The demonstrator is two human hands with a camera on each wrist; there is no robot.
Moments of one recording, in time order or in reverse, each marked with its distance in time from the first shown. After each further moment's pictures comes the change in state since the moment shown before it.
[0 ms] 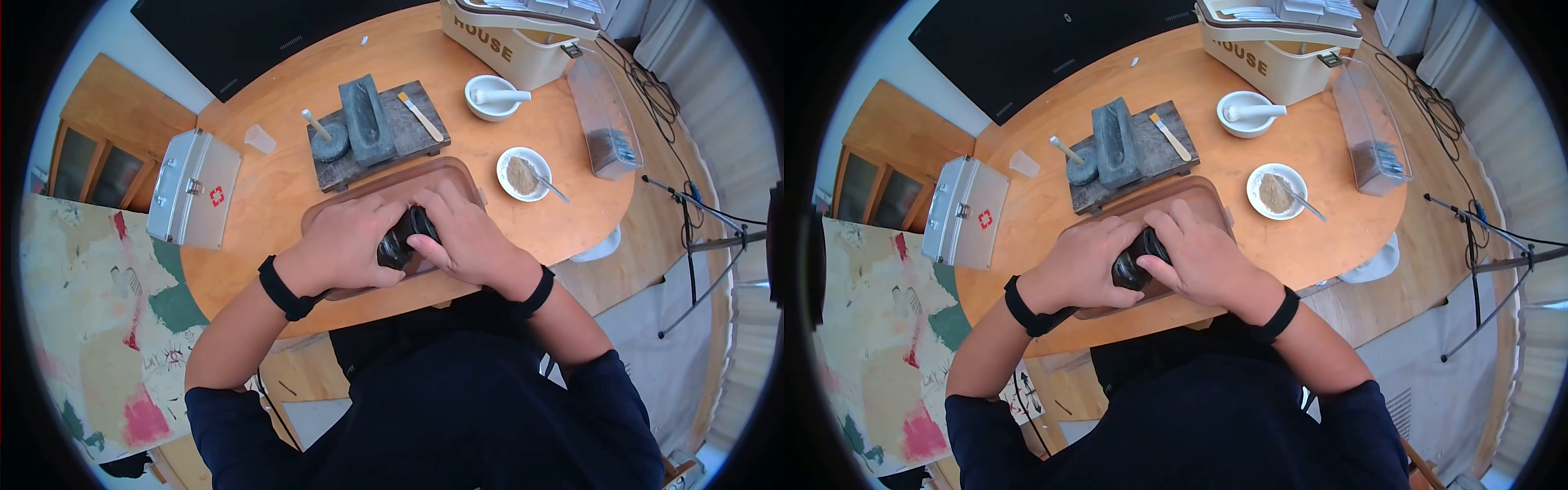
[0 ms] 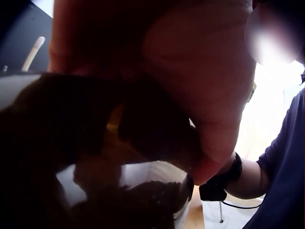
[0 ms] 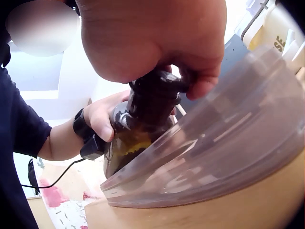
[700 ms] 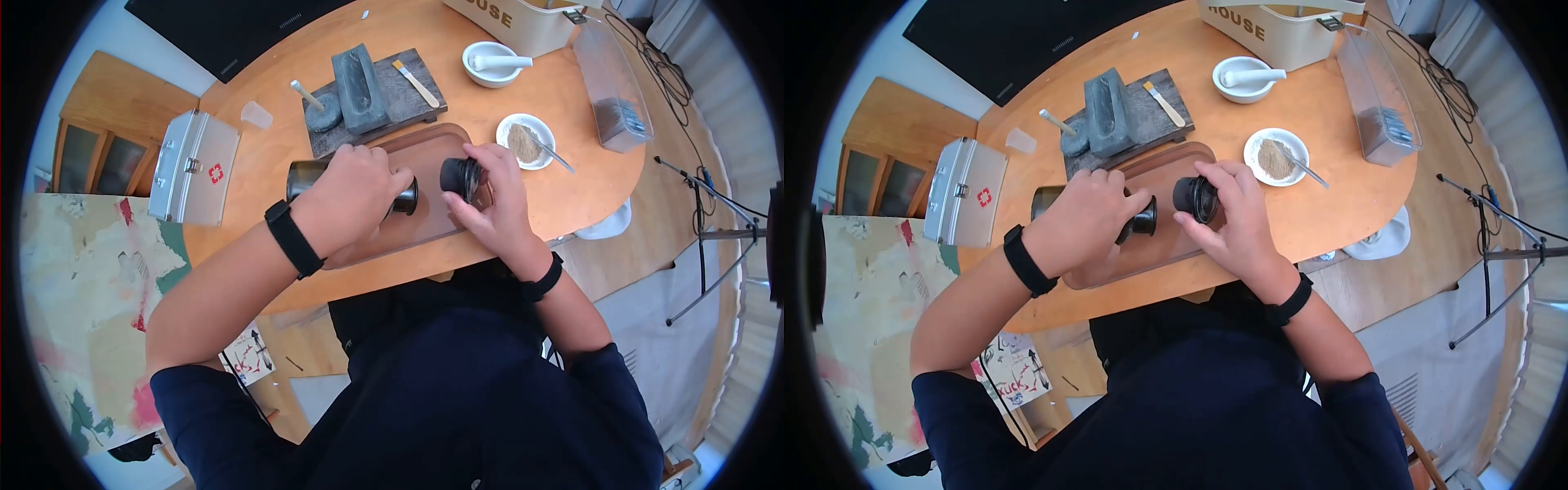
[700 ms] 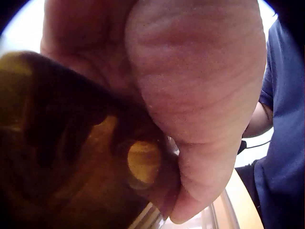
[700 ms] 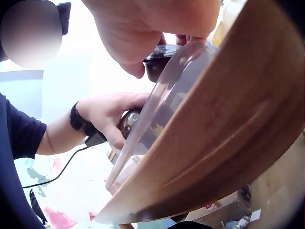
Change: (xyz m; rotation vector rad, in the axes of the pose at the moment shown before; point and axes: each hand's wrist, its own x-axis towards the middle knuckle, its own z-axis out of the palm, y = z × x) left_hand 0.024 0.017 -0.002 0.657 -0.220 0.085; right_hand -0.035 0.039 0.010 0.149 0.467 -0.032
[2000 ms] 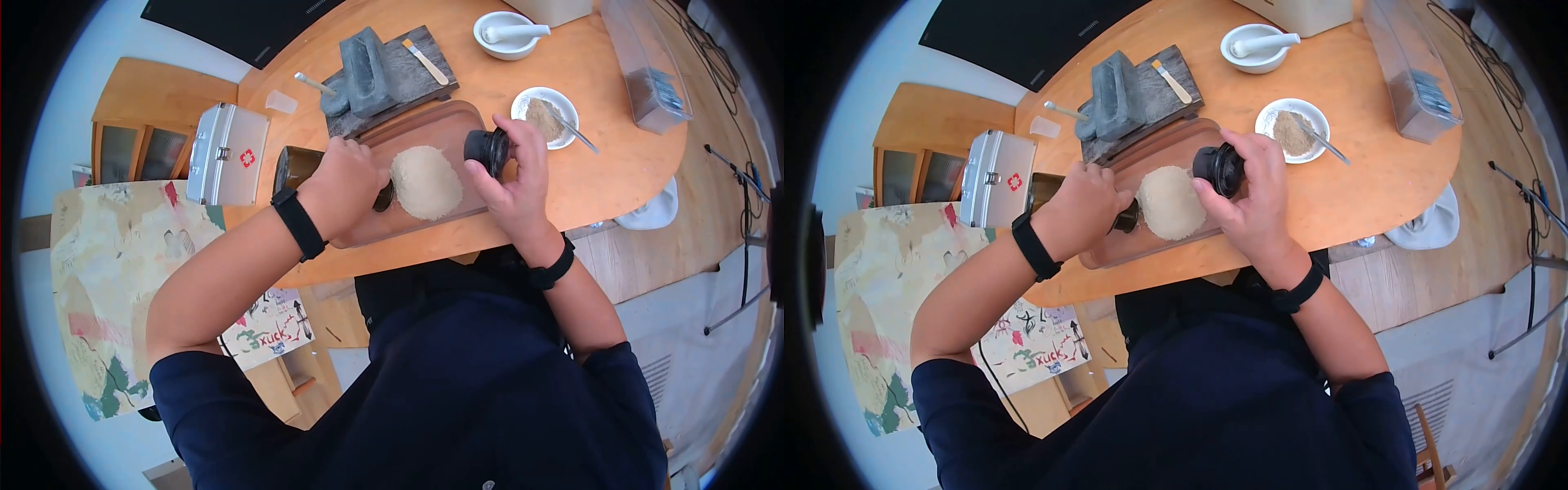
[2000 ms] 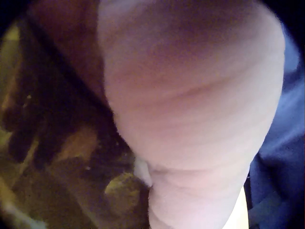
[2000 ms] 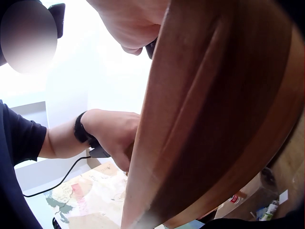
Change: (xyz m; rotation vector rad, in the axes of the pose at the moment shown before) left_hand 0.007 0.009 -0.001 0.391 -0.462 -0.087; right_hand -0.010 0.024 0.007 0.213 0.278 0.096
